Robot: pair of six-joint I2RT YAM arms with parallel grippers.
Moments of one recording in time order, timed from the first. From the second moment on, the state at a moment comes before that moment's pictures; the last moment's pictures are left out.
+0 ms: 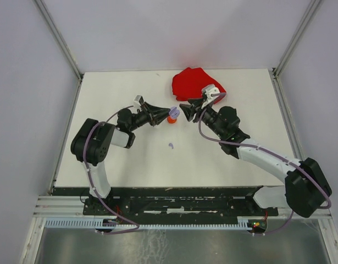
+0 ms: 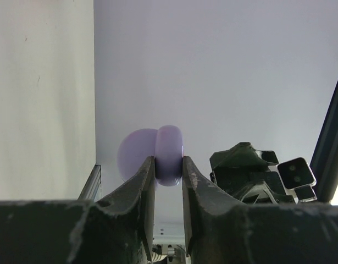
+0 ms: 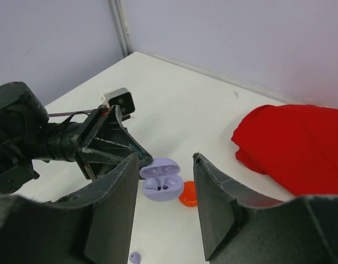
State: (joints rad) left arm -0.30 1.91 0.72 1.28 0.71 -1.74; right arm 0.64 1.33 0.77 0.66 -0.08 0.11
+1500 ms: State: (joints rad) left arm 0.05 1.73 0.51 1.34 0.76 -1.77; right arm 0.86 1.93 1.39 -0.46 0.06 0.07
